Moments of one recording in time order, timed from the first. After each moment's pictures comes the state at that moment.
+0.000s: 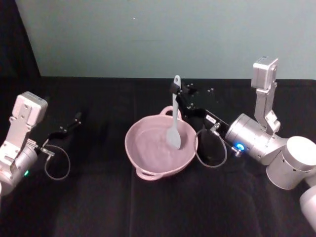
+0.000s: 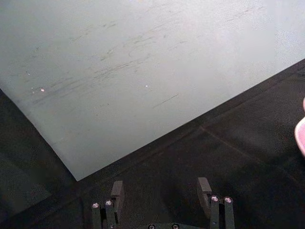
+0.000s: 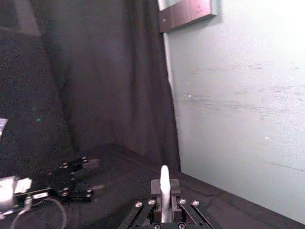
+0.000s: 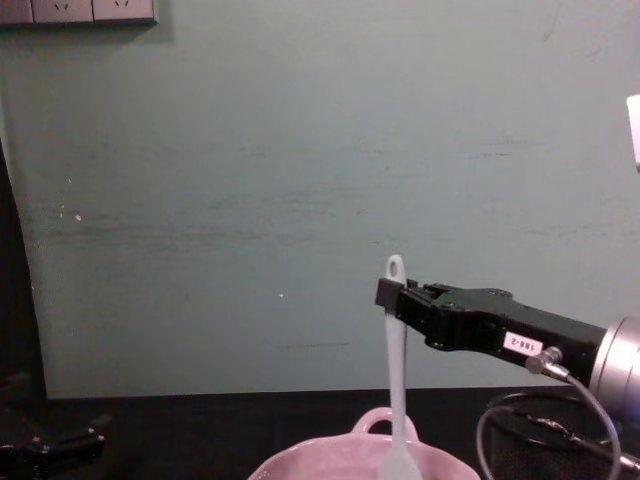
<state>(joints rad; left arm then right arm) -0.20 0.60 0.45 -1.41 -0.25 -0.12 0.03 0.38 0.31 -0.42 -1.30 0.52 -0.13 0.56</state>
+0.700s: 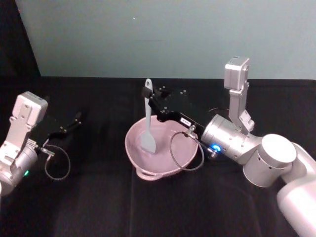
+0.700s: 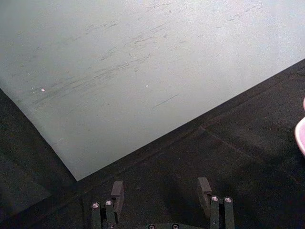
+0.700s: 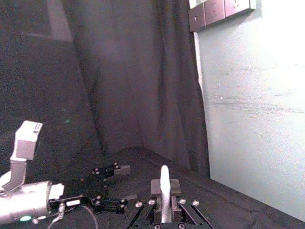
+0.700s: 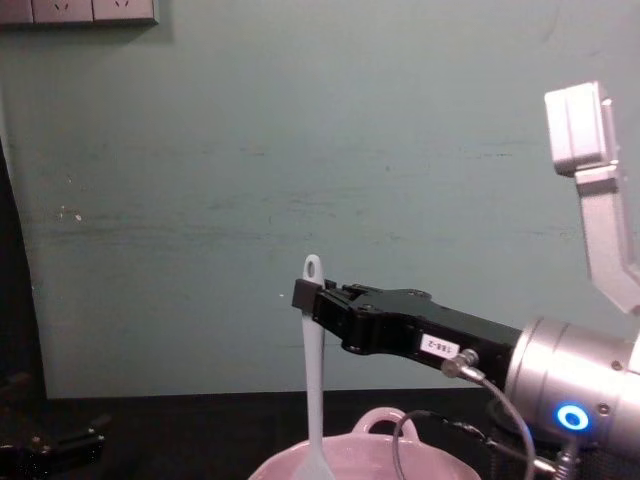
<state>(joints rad) -0.20 0.60 0.45 -1.41 -0.25 -0.12 0.03 0.43 0.24 -0.50 -1.25 0.53 -0.14 0.60</state>
